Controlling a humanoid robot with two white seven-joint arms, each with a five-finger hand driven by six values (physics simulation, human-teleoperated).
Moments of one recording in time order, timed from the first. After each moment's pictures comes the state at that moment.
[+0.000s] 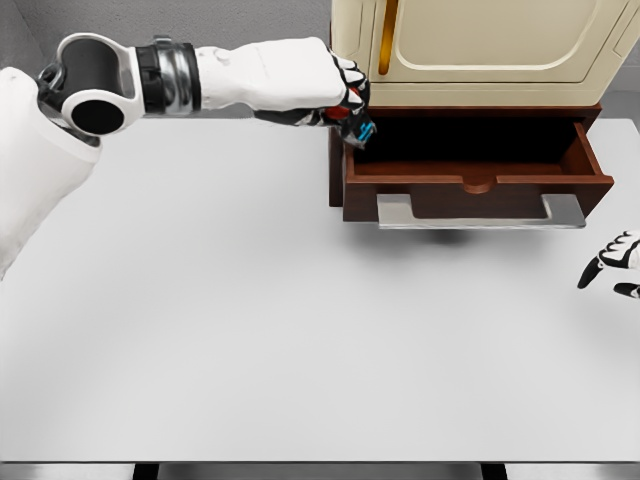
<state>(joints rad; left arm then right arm) -1.04 0.38 -0.70 -1.37 -0.42 -0.61 -0.61 0.30 -1.14 -0.27 -1.76 0.05 -0.61 0.61</state>
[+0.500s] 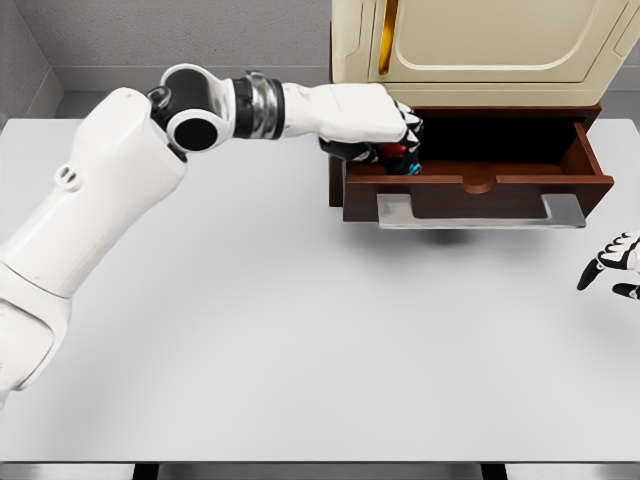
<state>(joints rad) -1.05 0.21 -0.79 -1.18 -0.47 -0.61 -0.61 0.30 -1.14 -0.26 -1.76 0.05 -0.61 0.61</state>
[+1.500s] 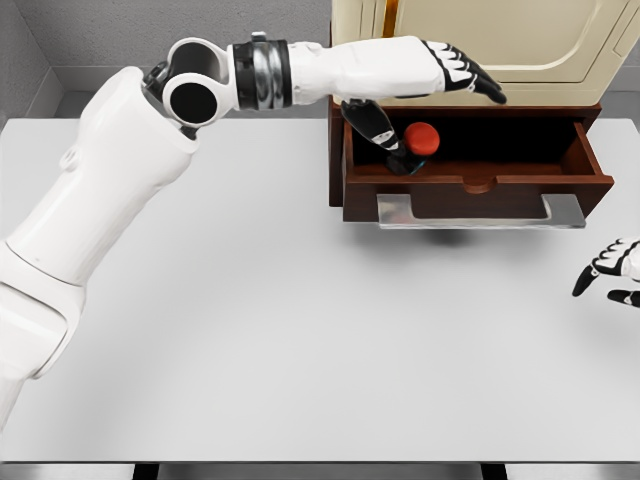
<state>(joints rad) -1.09 0.16 -0.73 -1.17 -0.22 -0.61 -0.61 0.30 -1.14 -0.24 -1.76 0.05 -0.61 0.61</state>
